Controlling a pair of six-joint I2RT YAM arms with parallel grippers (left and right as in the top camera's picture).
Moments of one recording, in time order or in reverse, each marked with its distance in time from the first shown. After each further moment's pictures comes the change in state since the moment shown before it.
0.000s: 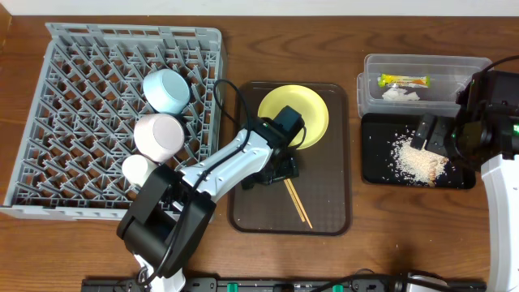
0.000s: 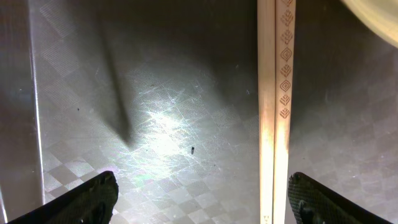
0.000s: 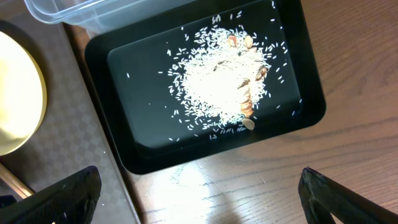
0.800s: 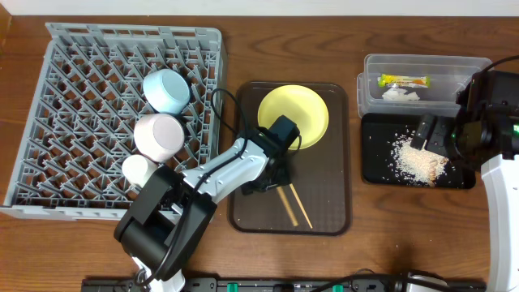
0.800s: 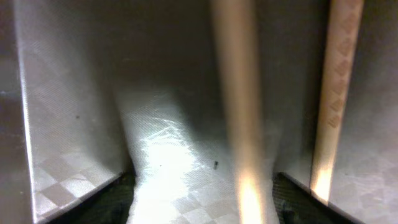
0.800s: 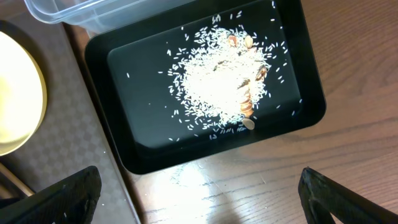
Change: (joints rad) left arm -0.002 -0.015 -0.114 0.107 -0.006 0.000; right arm 0.000 0.000 0.000 0.000 0.000 0.000
